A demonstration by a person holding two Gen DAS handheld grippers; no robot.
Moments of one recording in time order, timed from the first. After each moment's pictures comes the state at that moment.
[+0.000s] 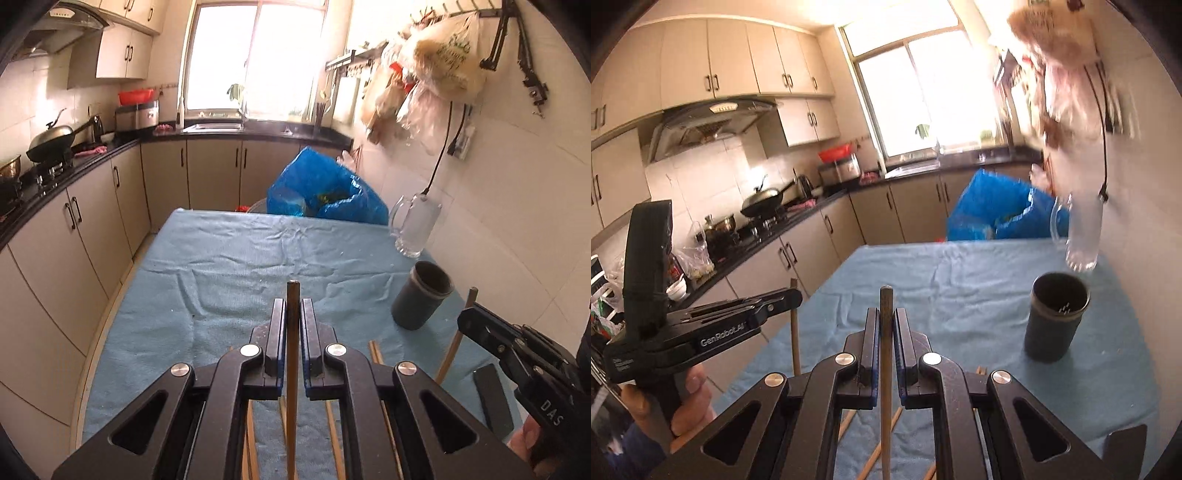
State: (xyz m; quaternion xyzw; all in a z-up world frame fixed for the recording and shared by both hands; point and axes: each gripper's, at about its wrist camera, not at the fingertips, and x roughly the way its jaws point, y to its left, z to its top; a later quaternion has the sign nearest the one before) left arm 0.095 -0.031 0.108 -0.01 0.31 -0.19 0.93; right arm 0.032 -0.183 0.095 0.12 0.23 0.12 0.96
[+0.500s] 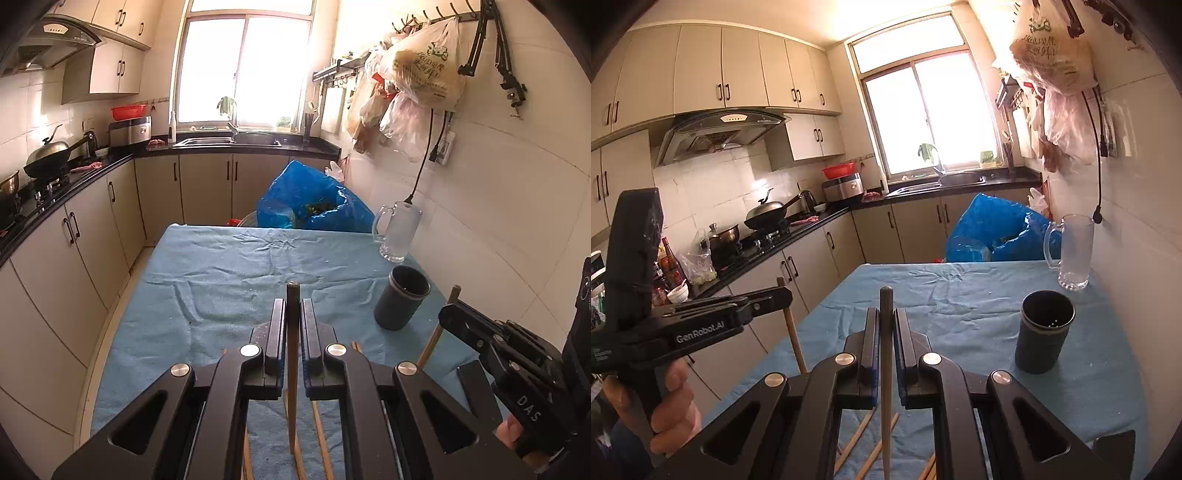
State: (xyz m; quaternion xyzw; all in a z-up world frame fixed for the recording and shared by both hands) left arm 0.070 -0.035 0.128 0.00 0.30 -0.20 0.93; right arm 0.014 -0.187 0.101 0.11 0.20 0.11 0.97
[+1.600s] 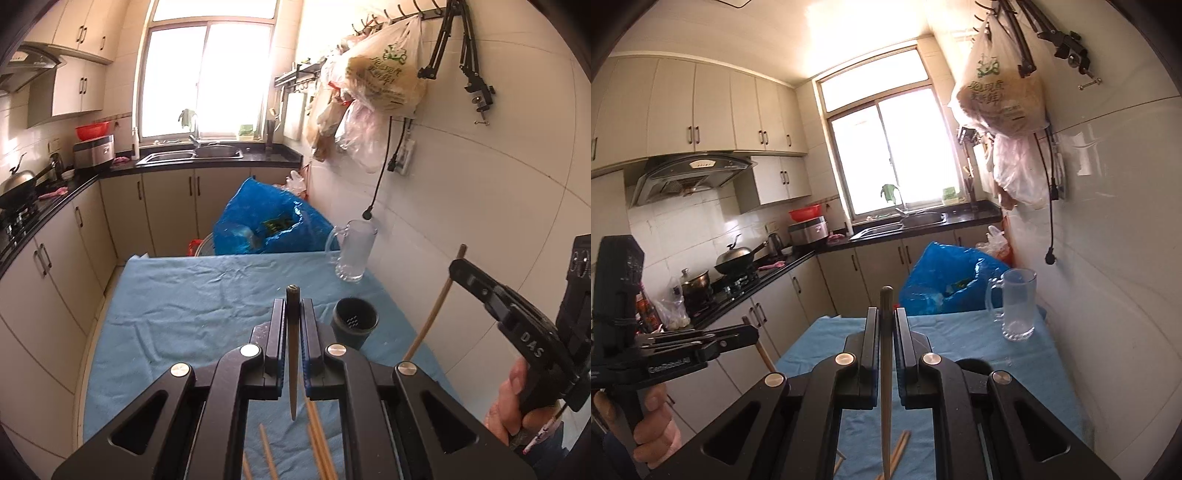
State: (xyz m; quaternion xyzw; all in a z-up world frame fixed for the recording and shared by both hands) left arm 0.082 -0.103 0.190 0.01 0.29 -0.26 0.92; right arm 0.006 -0.276 0.166 0.12 0.14 0.04 0.98
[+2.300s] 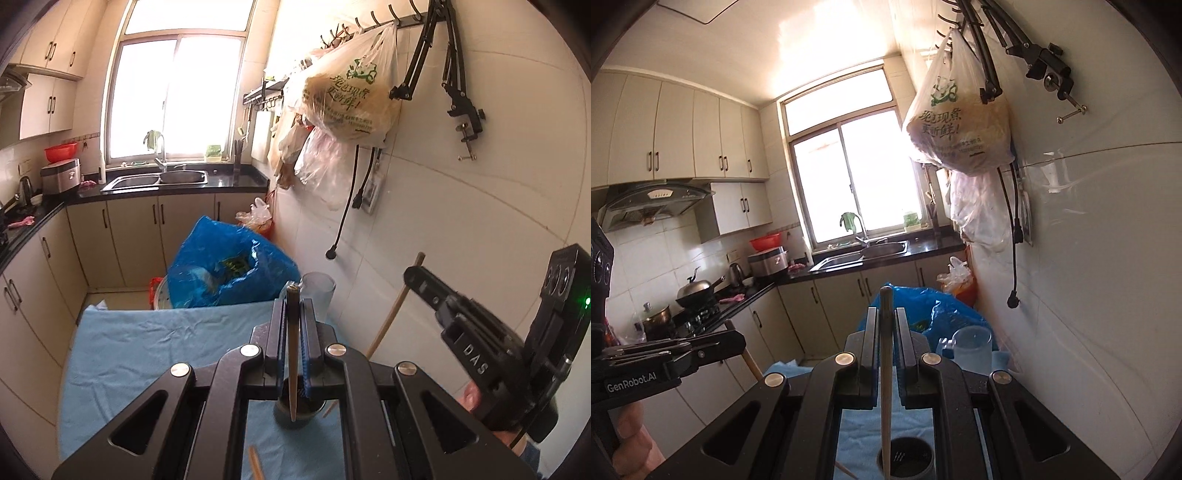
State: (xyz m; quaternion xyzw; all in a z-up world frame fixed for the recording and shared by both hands) left arm 0.141 -0.207 0.253 0.00 0.26 -0.31 0.92; right arm 0.069 -0.349 0.219 0.13 0.11 -0.03 0.99
